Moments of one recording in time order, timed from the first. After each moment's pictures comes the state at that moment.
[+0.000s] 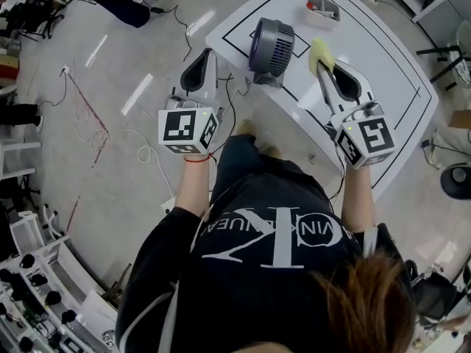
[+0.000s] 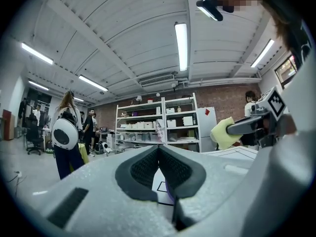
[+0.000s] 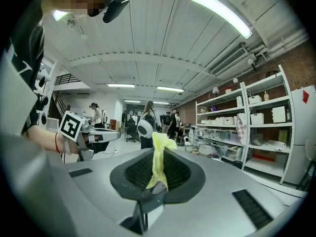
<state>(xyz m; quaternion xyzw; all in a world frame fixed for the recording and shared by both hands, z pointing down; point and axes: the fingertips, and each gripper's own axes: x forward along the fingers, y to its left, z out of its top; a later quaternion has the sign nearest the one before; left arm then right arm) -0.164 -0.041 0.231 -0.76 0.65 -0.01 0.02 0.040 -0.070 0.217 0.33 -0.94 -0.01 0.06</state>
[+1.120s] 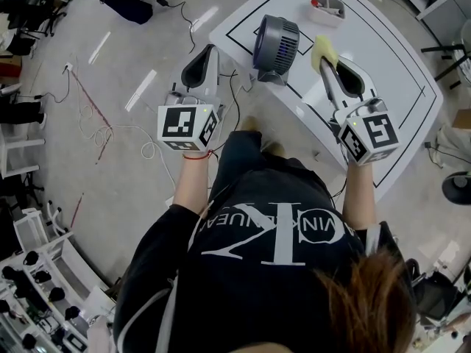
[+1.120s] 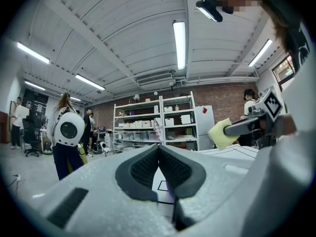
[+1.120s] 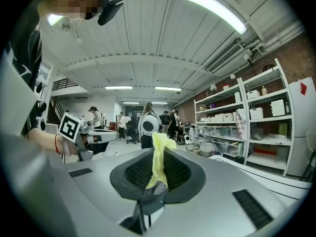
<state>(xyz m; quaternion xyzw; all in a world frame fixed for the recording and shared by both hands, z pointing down) -0.166 -0.043 0.229 -0.77 0.64 -0.02 0.02 0.038 -0.075 0.222 0.33 -0.94 0.02 0.05</state>
